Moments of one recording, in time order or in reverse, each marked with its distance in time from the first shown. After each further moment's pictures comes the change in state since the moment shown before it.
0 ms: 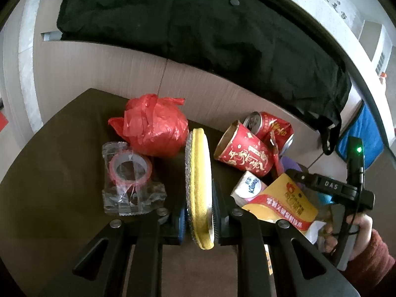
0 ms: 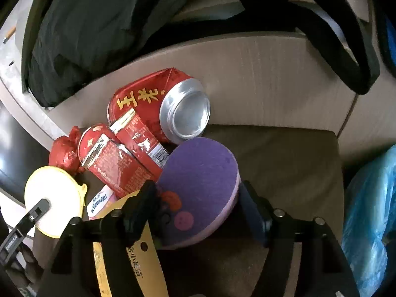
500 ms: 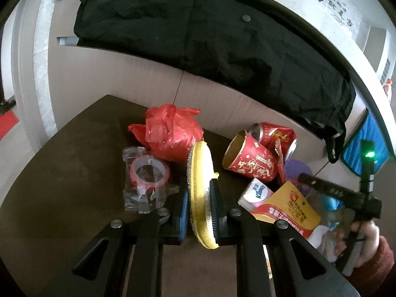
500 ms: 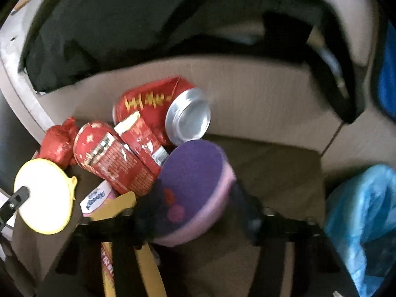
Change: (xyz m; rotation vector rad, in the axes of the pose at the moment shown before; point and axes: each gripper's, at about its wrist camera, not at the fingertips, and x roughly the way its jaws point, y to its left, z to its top) left arm -0.017 0.004 0.001 -0.018 -0.041 0.058; right arm -0.016 0.038 0.000 -0.125 -0.063 -0.126
